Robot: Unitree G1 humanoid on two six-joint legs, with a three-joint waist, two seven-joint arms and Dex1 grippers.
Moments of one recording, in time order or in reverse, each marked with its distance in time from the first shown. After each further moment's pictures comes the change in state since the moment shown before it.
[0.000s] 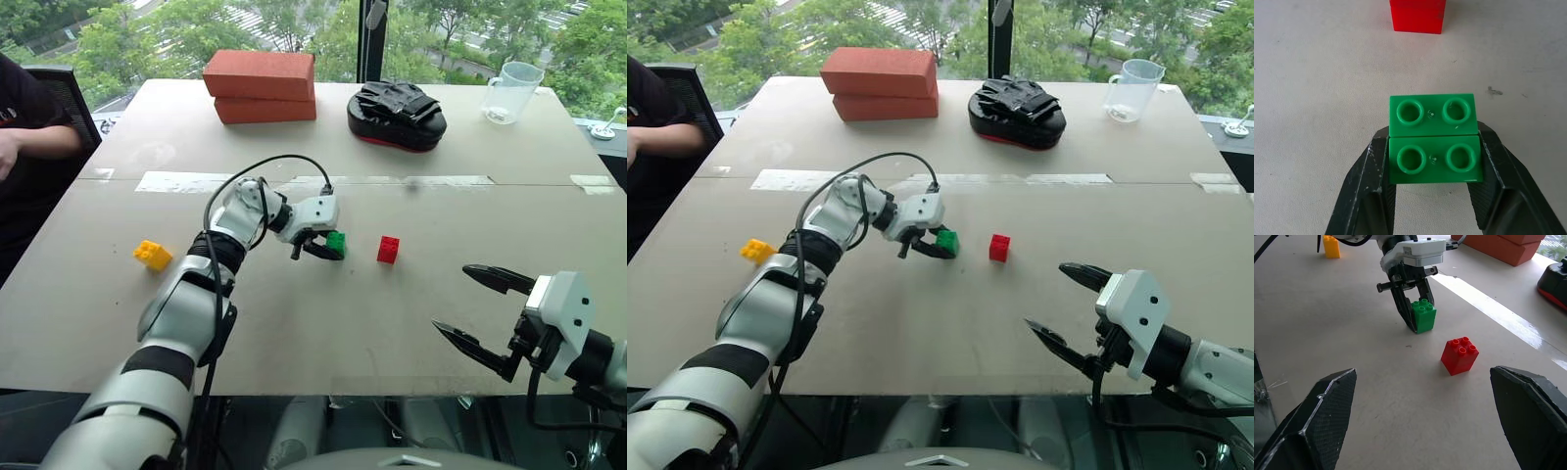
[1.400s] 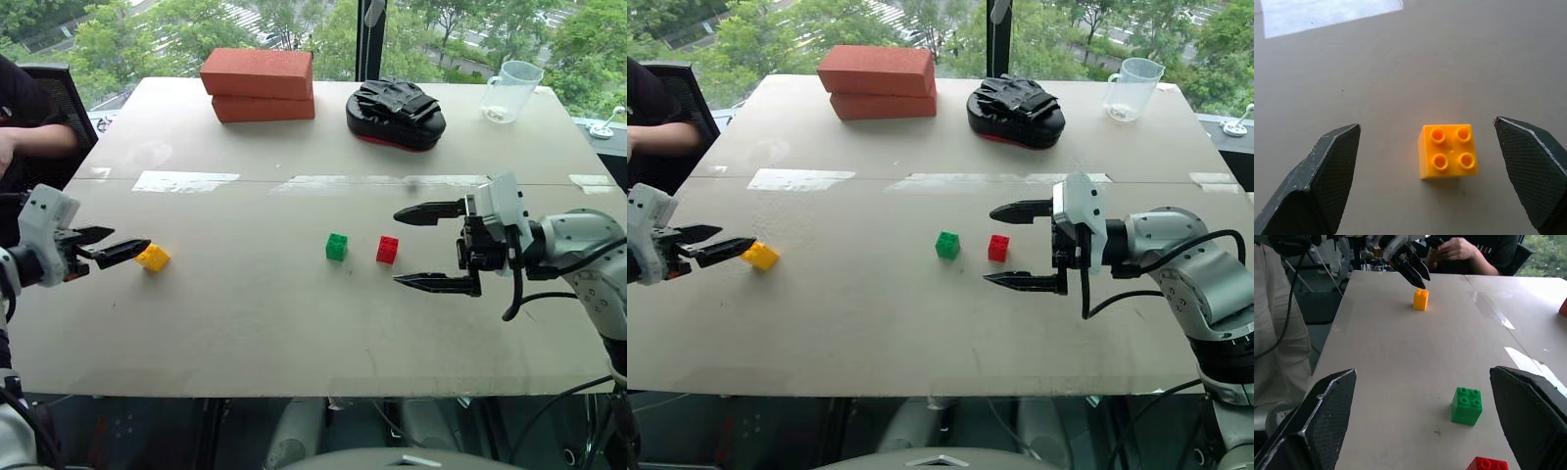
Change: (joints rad) left arm 0.676 0.649 0.733 -0.377 -0.331 0.679 0.232; right arm -0.824 -0.014 0.429 0.595 0.014 -0.061 0.454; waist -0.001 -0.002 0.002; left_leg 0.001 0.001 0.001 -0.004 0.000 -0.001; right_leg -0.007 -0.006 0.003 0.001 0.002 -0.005
